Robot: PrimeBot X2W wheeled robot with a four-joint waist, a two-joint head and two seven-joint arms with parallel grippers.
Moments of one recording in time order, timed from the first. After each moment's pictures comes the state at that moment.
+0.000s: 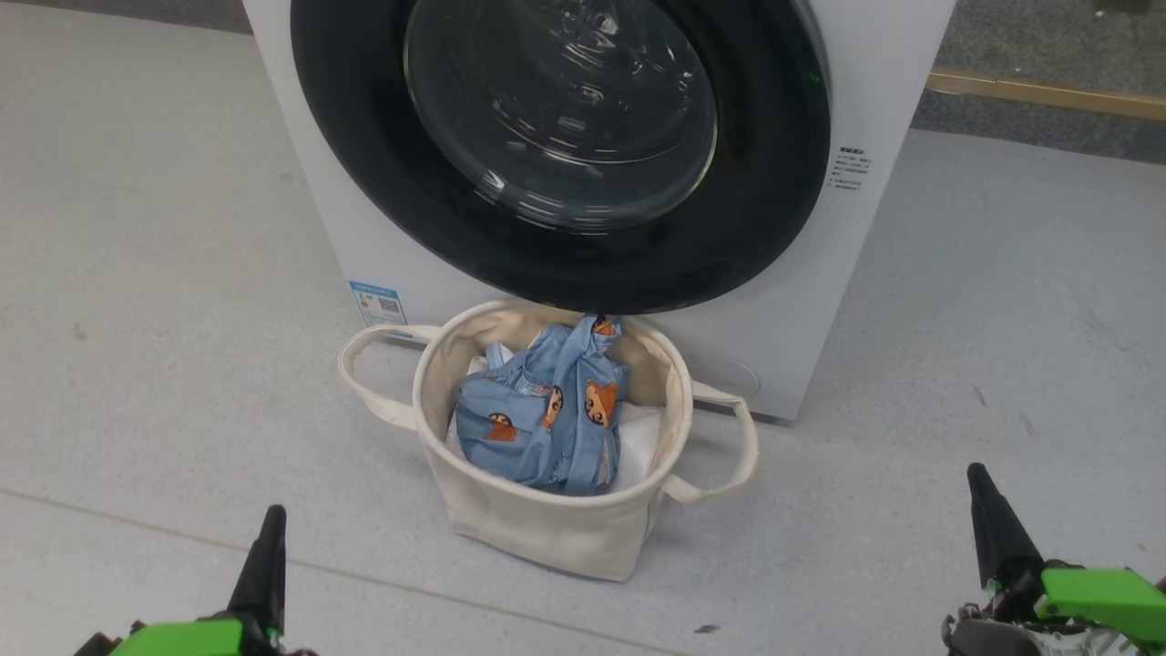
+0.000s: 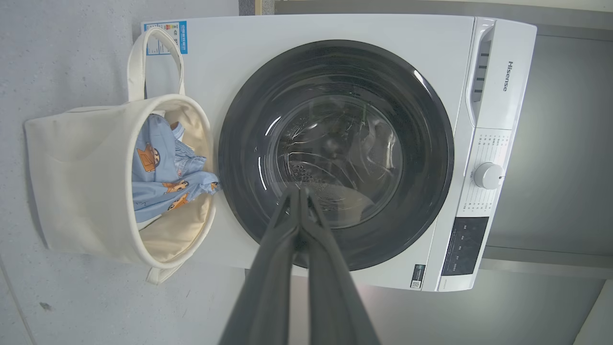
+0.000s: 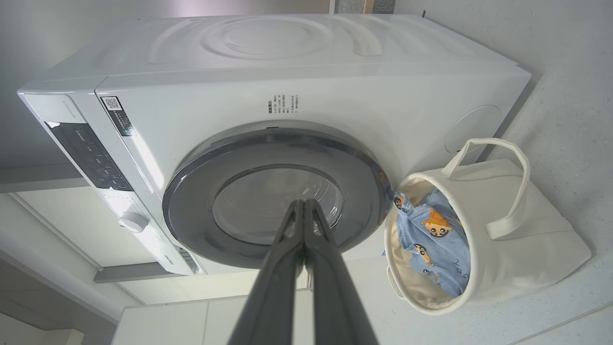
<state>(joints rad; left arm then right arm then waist) -0.06 0.04 0.08 0.28 -1.61 -0.12 0.10 -0.06 -0.05 -0.13 0.28 1.62 0.13 0.10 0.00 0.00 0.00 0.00</state>
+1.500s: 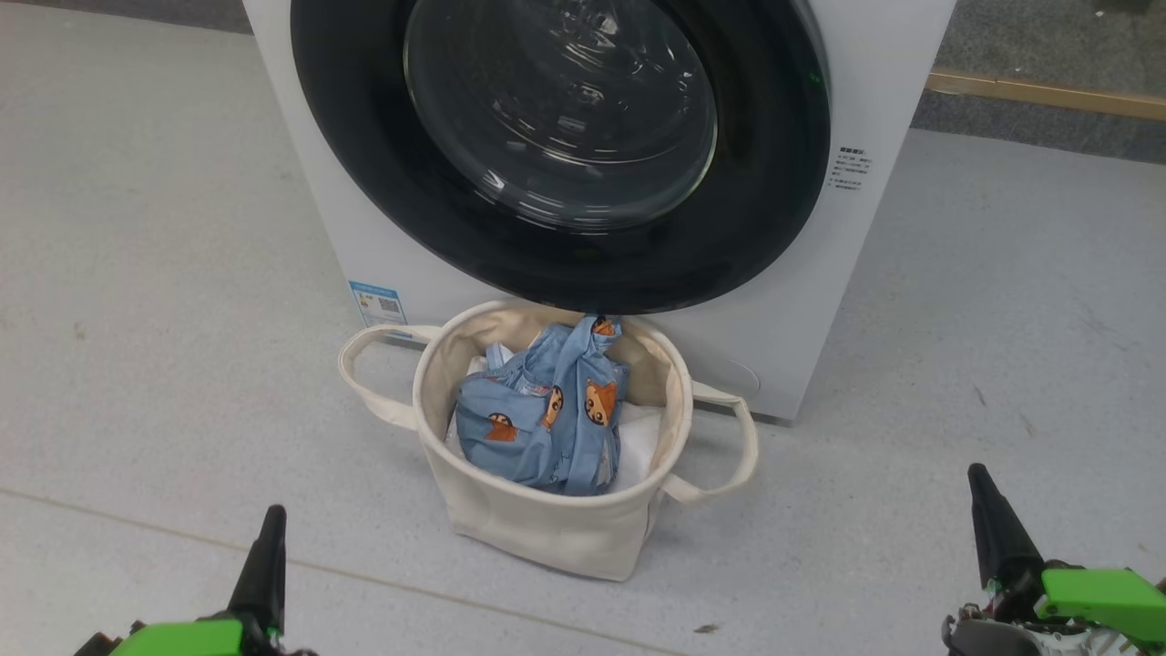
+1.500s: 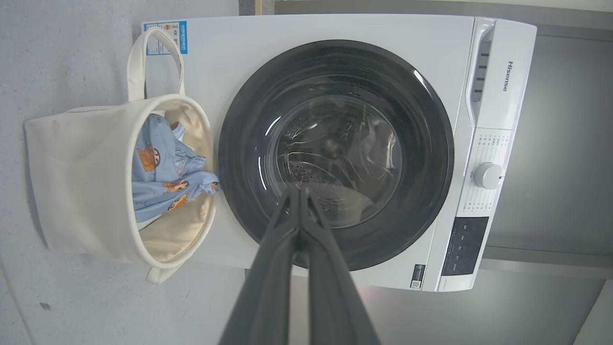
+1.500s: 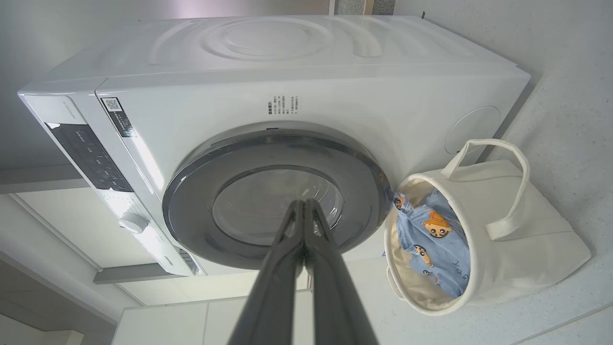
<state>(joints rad) -0.06 0.04 0.08 0.28 -1.61 -0.12 0.10 -0.06 -0.04 -0.13 0.28 1.61 0.13 0.10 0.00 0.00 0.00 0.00</state>
